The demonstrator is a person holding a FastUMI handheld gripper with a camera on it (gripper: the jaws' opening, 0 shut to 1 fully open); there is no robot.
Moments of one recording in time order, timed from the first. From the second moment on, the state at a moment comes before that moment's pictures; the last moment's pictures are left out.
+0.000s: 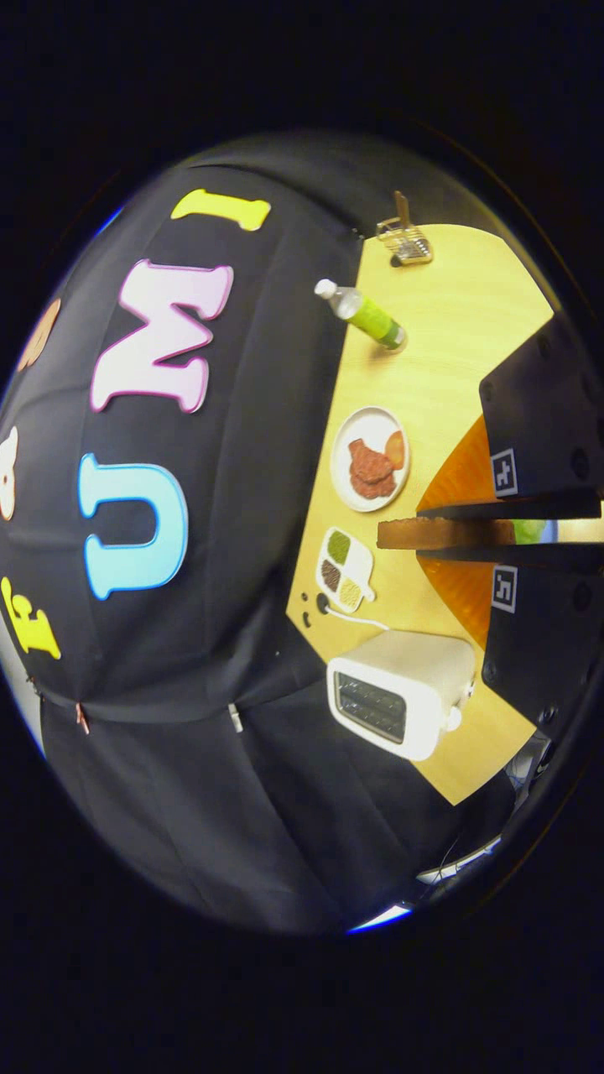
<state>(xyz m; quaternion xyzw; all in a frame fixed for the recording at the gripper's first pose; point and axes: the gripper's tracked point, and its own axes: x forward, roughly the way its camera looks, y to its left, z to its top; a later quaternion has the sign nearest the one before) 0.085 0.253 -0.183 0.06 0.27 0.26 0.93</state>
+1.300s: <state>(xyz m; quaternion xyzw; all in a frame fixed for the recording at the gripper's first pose) 0.081 0.224 -0.389 0.16 0.39 0.17 0.89</state>
